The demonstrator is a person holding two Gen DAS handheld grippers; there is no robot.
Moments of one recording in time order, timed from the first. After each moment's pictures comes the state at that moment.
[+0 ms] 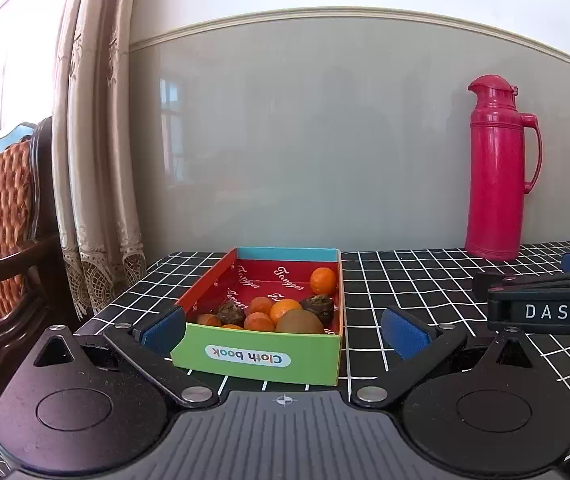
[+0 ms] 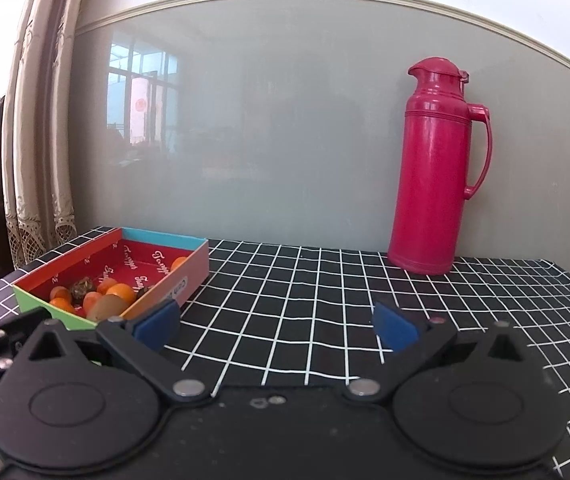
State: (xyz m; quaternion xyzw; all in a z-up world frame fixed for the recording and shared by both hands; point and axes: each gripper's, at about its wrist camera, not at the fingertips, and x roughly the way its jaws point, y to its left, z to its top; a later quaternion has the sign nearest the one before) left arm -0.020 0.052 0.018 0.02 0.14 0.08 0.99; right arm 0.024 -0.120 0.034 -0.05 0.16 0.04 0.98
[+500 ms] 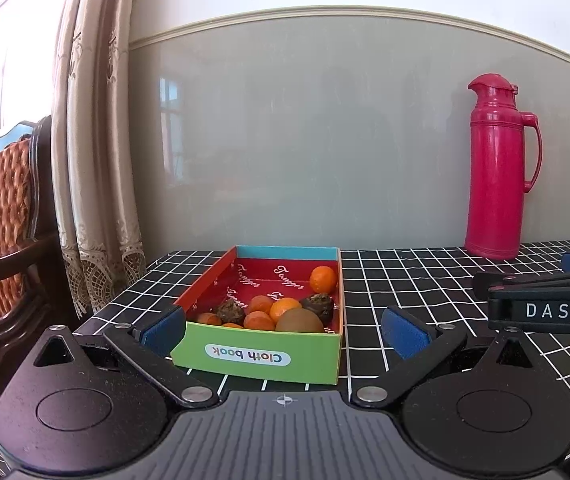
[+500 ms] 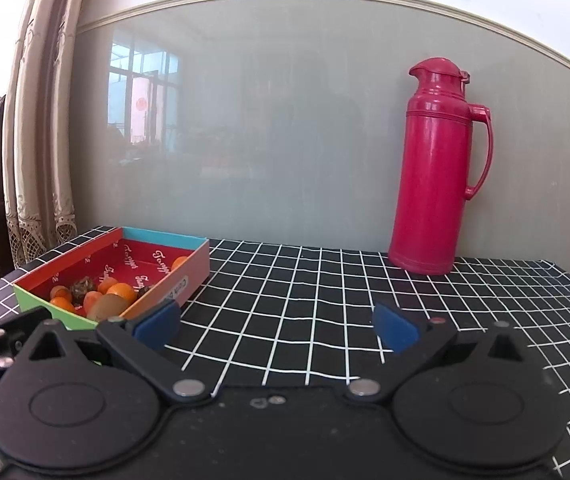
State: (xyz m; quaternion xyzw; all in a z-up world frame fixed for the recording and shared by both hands) left arm -0.020 0.052 0.018 0.02 0.14 0.08 0.99; right arm 0.025 -0.120 0.034 -0.04 0.16 0.04 0.98
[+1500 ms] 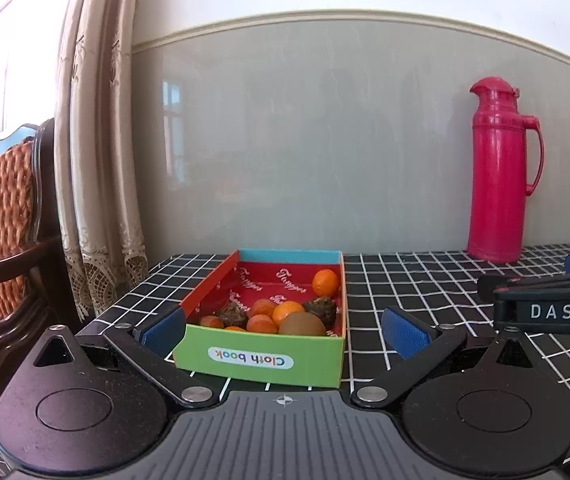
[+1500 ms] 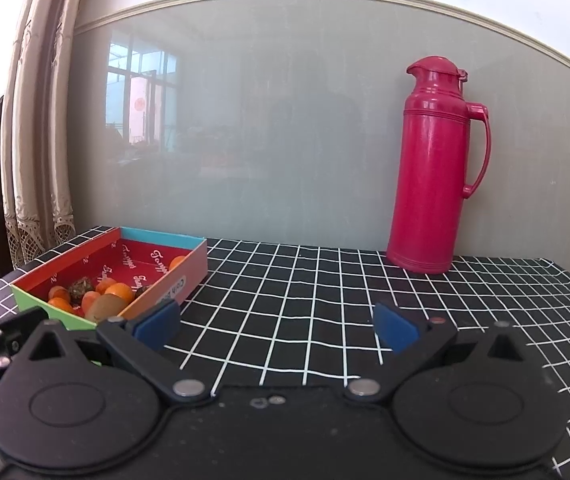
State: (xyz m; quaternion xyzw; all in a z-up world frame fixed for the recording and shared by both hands) left arm -0.022 0.052 0.019 0.02 0.13 0.08 0.99; right arm 0.025 -0.119 0.034 -0.04 0.16 0.04 0.98
